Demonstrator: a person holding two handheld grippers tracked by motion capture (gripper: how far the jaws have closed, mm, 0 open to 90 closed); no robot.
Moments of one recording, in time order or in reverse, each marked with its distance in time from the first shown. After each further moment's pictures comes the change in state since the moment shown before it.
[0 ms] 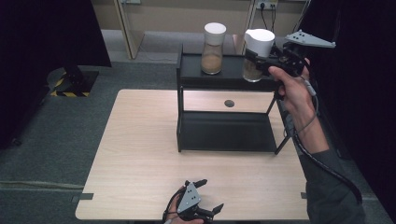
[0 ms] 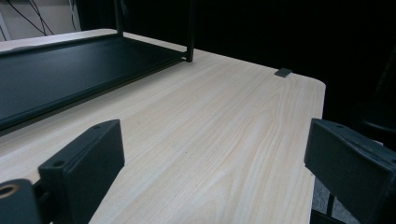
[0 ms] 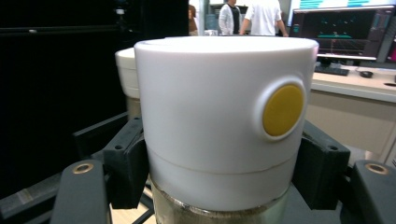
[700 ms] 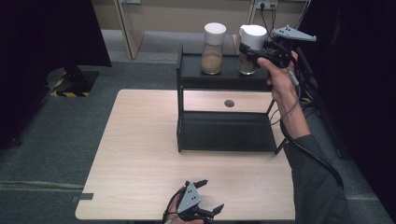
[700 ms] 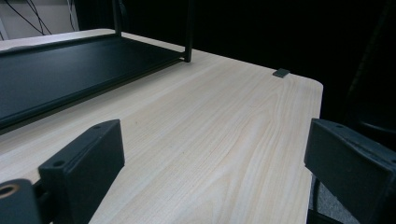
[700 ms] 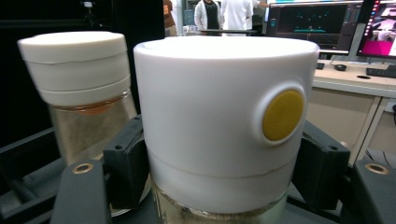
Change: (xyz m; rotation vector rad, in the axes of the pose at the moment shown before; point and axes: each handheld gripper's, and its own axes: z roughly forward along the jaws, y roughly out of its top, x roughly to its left) left arm 0.000 -0.001 0.000 -0.004 -0.006 -0.005; right arm -0.003 -0.005 0.045 0.012 -0.090 0.006
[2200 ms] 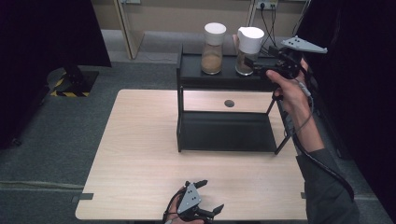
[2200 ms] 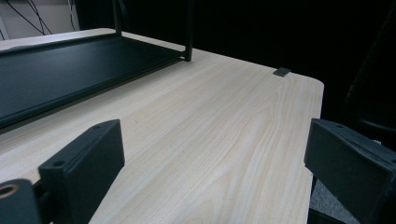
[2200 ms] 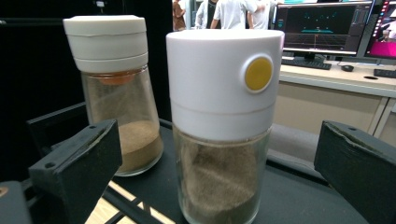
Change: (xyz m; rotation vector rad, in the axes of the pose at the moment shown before) left arm -0.001 0.000 0.000 0.000 0.004 0.002; right arm -0.007 -0.018 -0.033 -0.009 0.042 -0.009
